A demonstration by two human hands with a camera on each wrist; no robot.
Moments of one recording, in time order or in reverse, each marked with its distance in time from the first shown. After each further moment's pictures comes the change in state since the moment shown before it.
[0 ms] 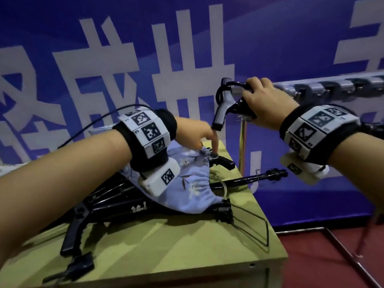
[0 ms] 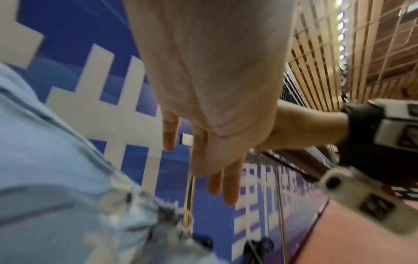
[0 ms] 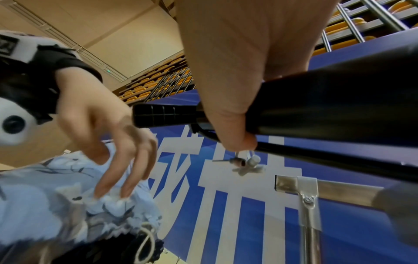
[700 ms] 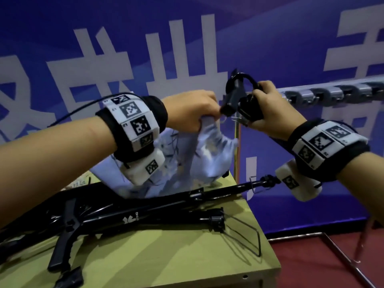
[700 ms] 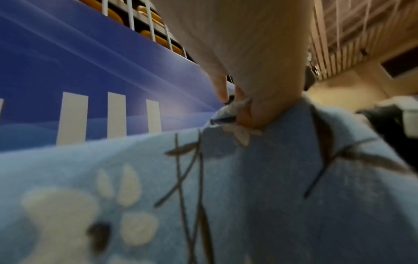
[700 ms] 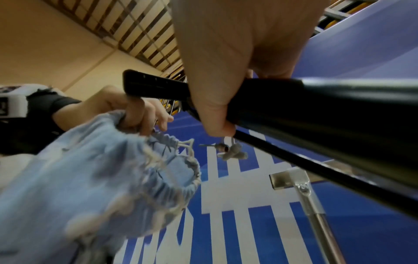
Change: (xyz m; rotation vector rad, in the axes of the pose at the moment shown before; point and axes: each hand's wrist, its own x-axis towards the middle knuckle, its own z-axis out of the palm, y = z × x) left_hand -0.004 0.000 -0.035 0.180 0.633 0.355; right_hand -0.016 0.022 0.006 0.476 0.198 0.086
